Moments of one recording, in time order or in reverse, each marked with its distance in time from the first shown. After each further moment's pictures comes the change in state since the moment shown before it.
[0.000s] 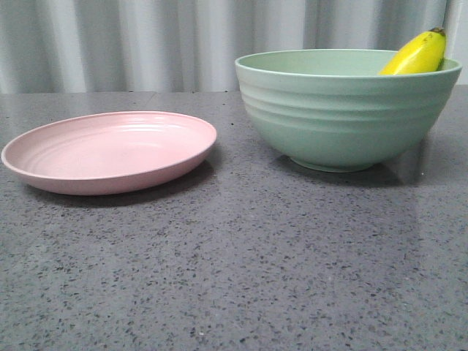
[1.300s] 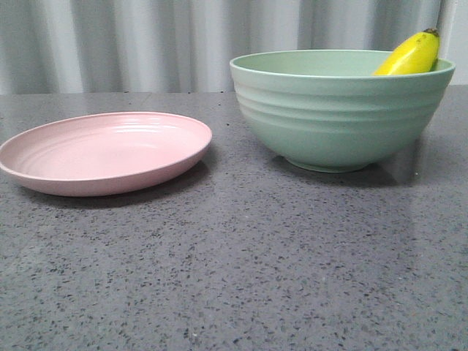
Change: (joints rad) left arm 0.165 -0.012 0.000 -0.019 0.245 0.000; right arm -0.076 -0.046 0.097 -0.002 -0.037 0.000
